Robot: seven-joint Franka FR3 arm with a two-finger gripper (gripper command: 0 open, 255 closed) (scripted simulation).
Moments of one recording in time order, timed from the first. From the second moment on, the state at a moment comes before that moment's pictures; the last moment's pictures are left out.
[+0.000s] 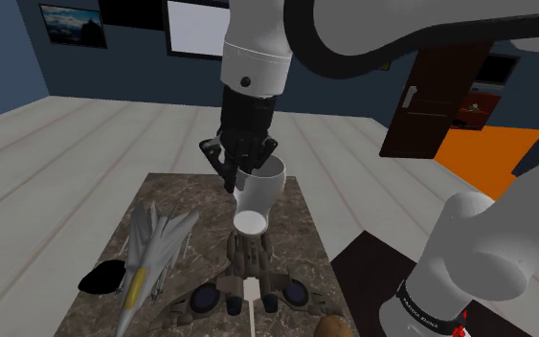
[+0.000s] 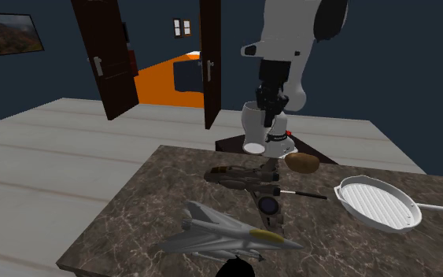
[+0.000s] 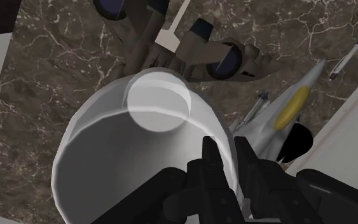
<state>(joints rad) 0.25 -0.42 0.46 -2.15 0.19 1.88 0.76</state>
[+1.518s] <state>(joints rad) 0.47 -0.65 0.81 -2.24 0.41 1.85 1.22</state>
